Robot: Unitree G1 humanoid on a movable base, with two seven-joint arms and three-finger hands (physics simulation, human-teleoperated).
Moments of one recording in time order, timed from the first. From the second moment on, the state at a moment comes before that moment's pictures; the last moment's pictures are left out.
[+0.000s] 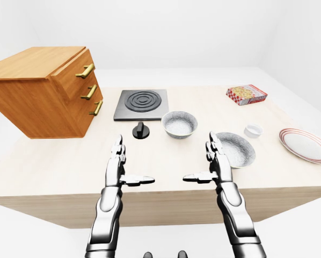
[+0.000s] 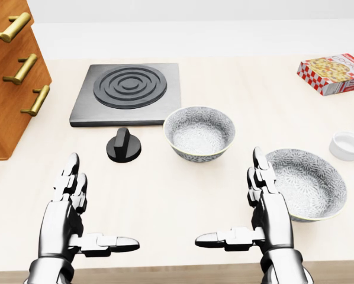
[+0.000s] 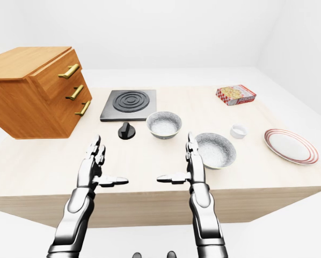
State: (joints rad) left arm 0.00 0.01 0.01 0.01 -0.01 0.00 -0.02; right arm 0.00 -0.01 -0.01 0.00 0.01 0.00 0.01
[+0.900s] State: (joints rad) left arm -0.24 0.09 0.09 -0.04 0.01 0.09 -0.08; right arm -0.12 -0.03 -0.04 -0.19 -0.02 0.09 0.02
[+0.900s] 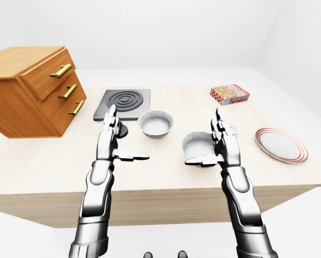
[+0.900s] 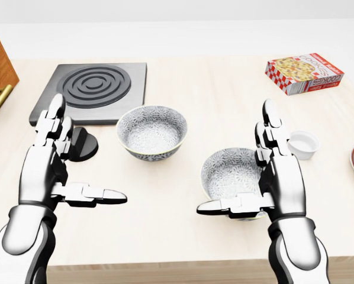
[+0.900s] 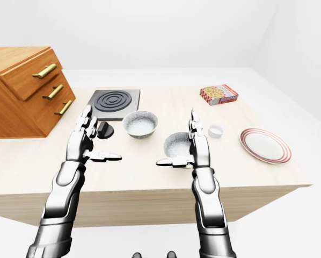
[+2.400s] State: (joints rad) left arm -0.42 0.23 0.10 0.35 0.39 -0.09 0.00; right arm -0.08 -0.03 -0.03 -0.20 -0.03 0.09 0.06
